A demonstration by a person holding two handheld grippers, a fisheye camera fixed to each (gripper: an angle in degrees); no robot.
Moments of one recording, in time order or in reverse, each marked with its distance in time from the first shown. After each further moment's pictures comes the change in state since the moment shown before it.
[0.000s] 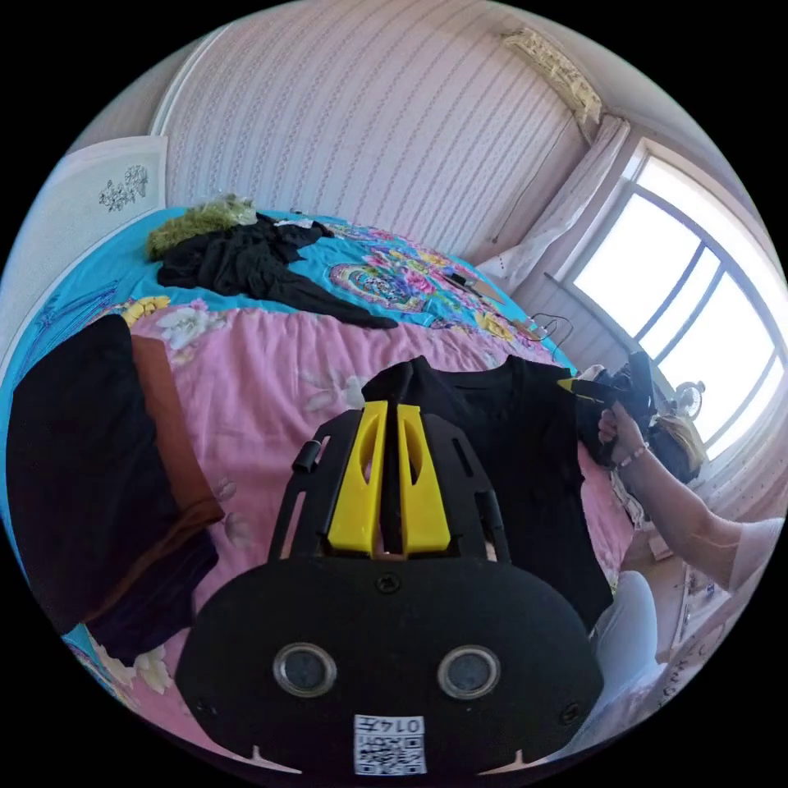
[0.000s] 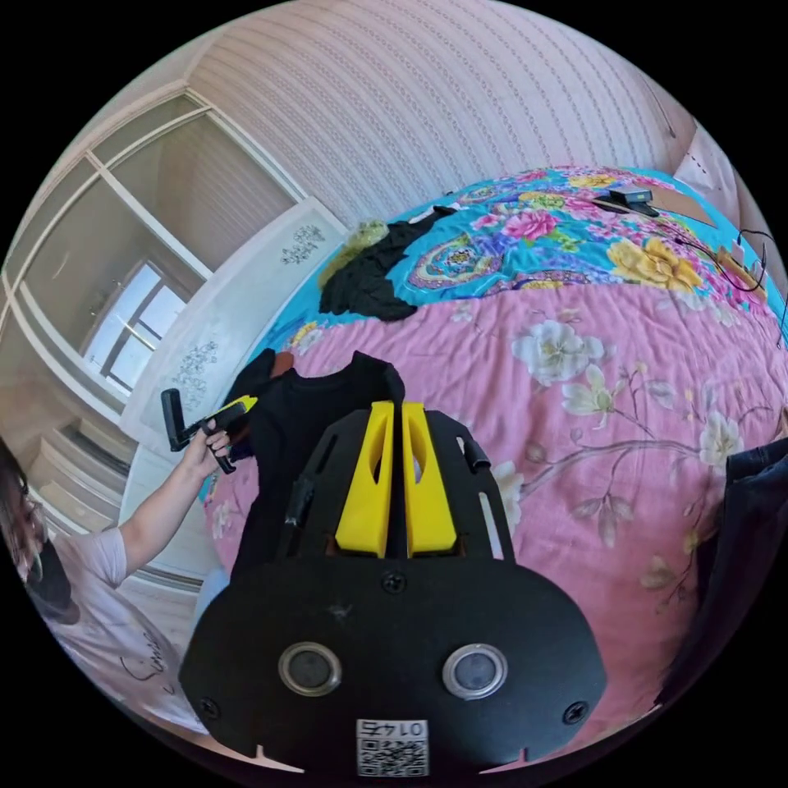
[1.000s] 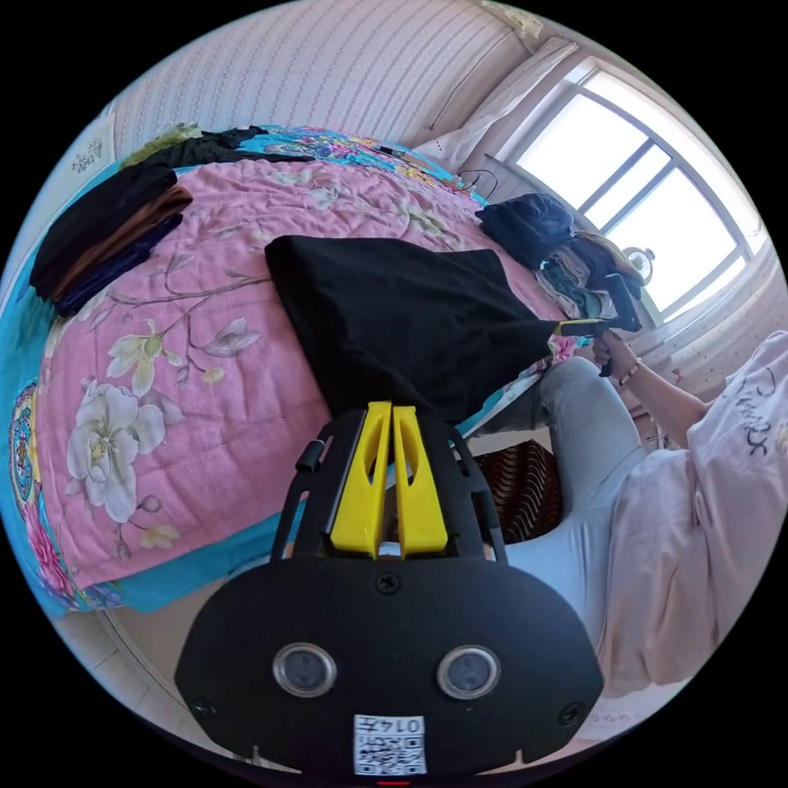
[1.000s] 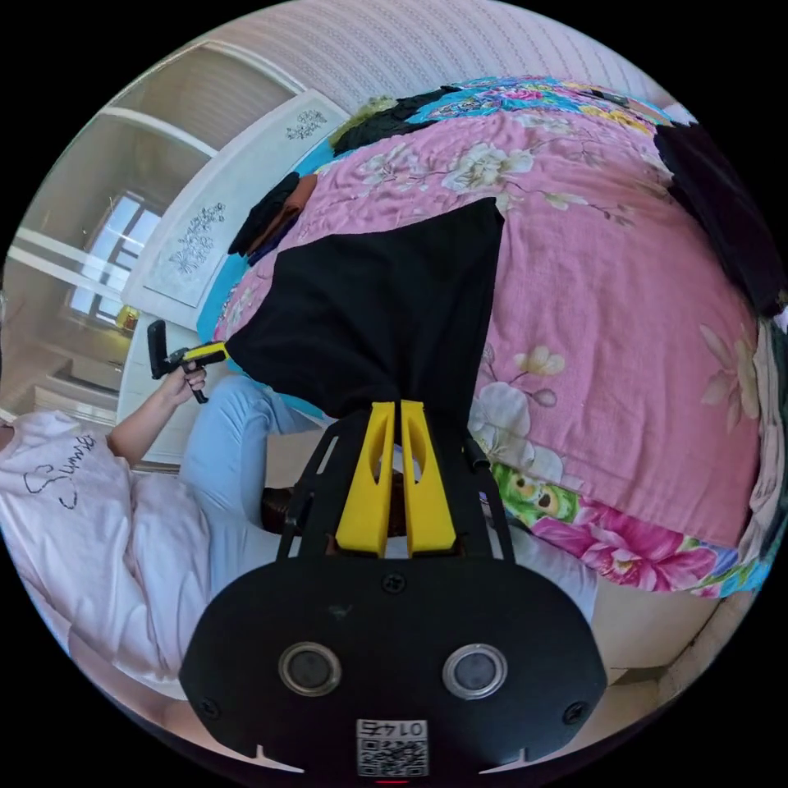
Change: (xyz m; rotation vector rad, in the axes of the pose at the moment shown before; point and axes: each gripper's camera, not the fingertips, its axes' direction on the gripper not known) left arm 0.135 0.414 -0.188 -0.344 0.105 0.119; right arm -0.152 0.338 0.012 -0.359 0.074 0.019
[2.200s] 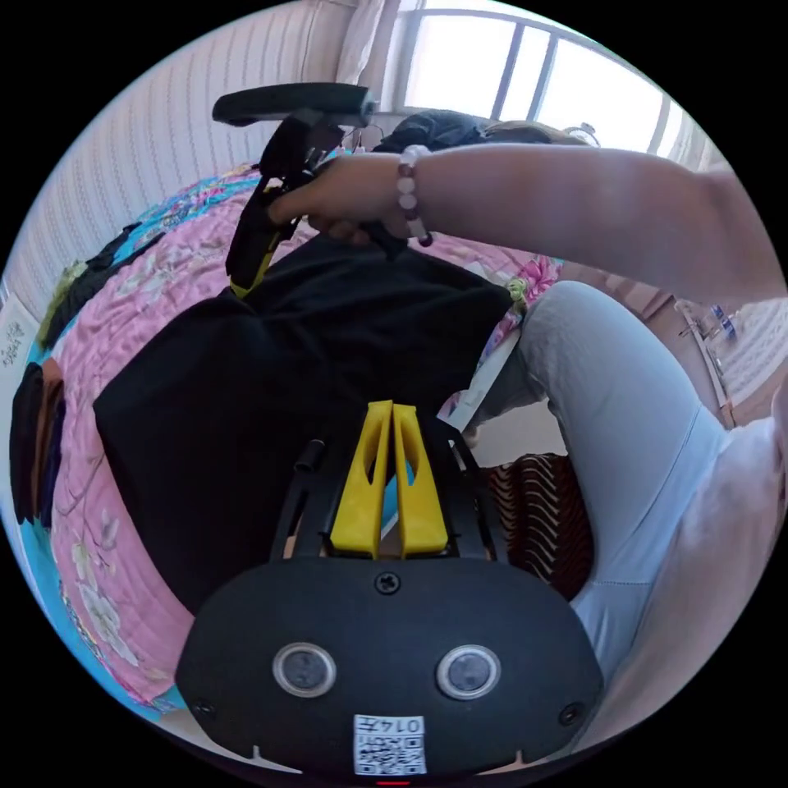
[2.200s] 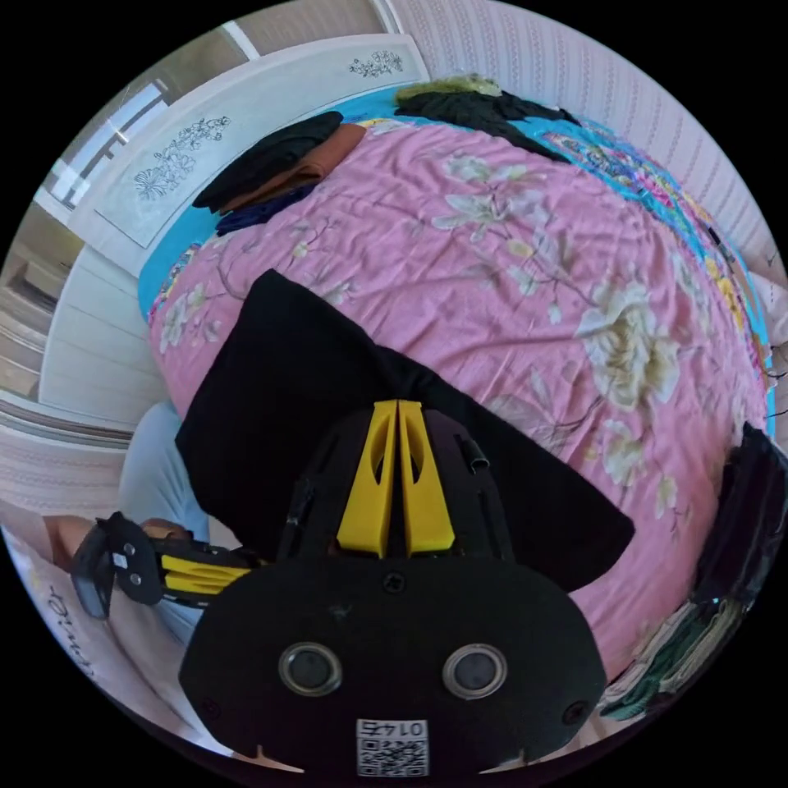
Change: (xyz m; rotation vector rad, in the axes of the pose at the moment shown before) left arm 0.254 0.080 0.182 -0.046 -0.134 0.411; right arm -0.152 -0.192 0.170 -0.107 0.274 -0.273
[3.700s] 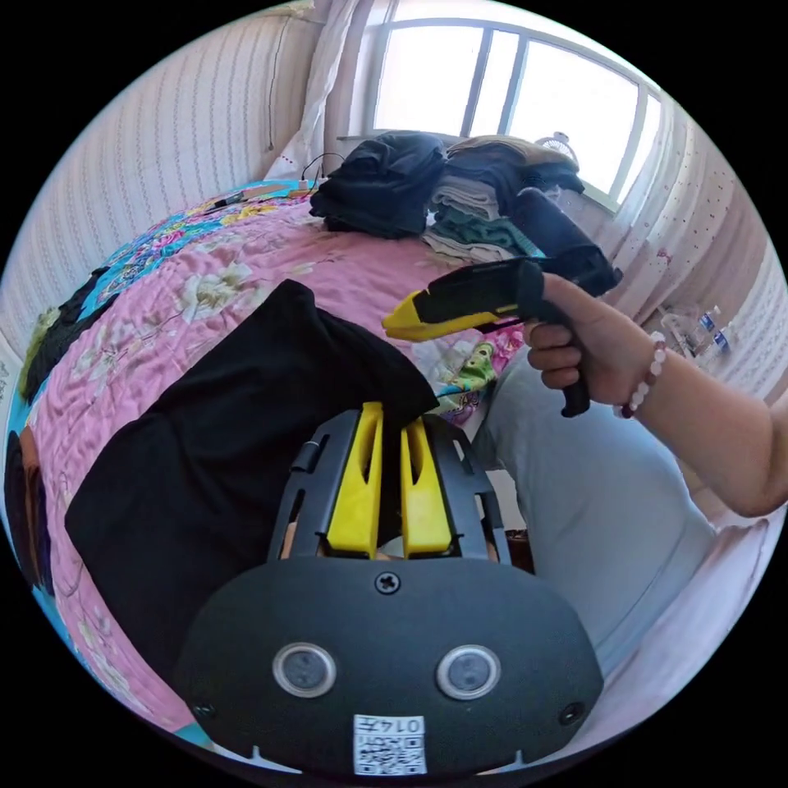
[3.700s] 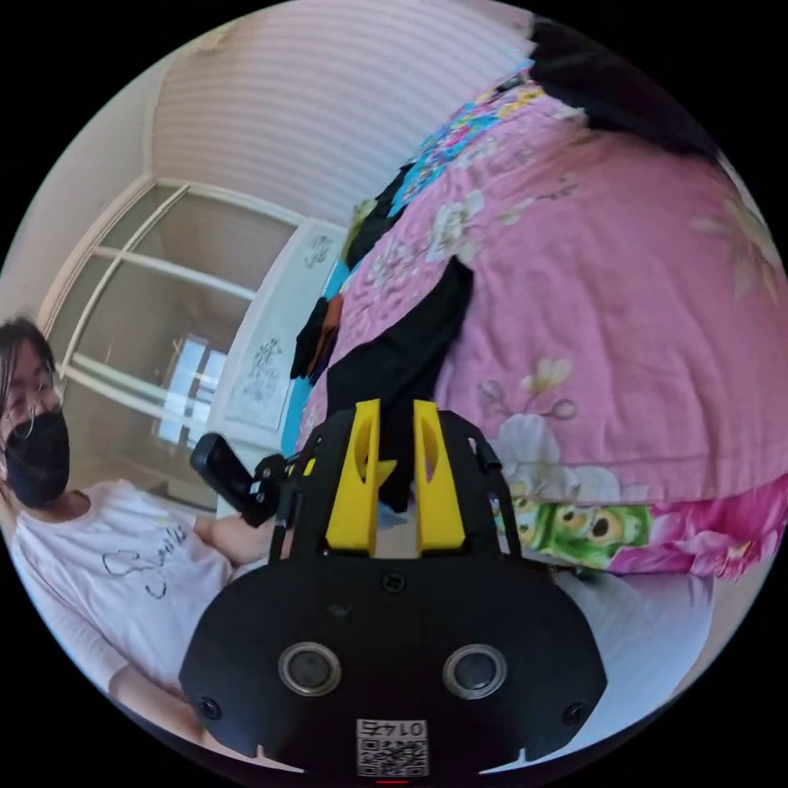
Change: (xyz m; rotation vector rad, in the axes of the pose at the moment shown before) left arm 0.074 -0.084 0.053 0.077 0.065 0.035; right arm 0.257 0.312 -0.053 0.490 -0.634 0.604
